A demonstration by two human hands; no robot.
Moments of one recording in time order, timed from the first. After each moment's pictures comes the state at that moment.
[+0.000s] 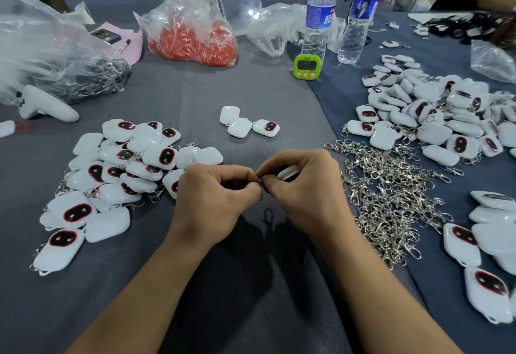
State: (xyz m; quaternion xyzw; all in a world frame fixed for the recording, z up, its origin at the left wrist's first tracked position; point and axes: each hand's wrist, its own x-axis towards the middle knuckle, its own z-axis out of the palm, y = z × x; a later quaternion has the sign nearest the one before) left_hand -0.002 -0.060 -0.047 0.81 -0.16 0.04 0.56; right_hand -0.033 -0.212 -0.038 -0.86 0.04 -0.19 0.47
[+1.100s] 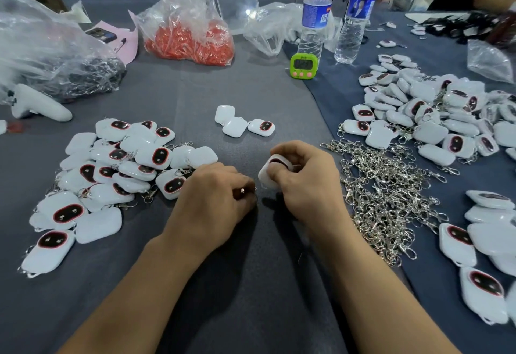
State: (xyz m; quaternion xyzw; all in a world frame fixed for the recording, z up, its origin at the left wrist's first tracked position) left_hand 0.012 -0.059 -0.059 0.90 -0.32 0.13 0.27; right_hand -0.019 -0.217 -0.054 -0.79 0.16 -0.19 0.56
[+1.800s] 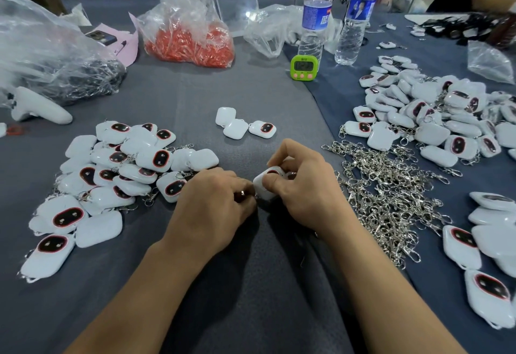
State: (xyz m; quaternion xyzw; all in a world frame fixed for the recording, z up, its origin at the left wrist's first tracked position) left_hand 0.010 -0.058 -0.060 0.90 -0.30 0.14 0.27; right_hand -0.022 -0.226 -0.047 -0.87 0.08 -0.12 0.47
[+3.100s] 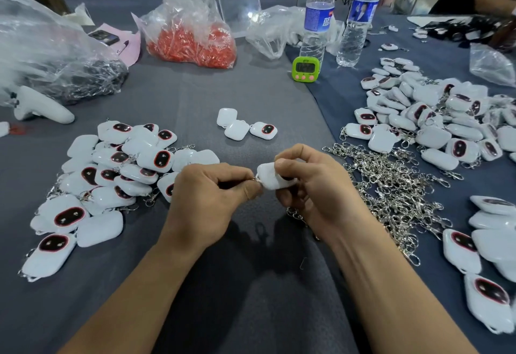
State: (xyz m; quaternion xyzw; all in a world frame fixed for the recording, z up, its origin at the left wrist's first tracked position) left_hand 0.011 -0.057 -0.055 0.80 -0.23 0.07 0.54; right_hand -0.025 -0.225 -0.030 -0.58 0.15 0.00 0.80
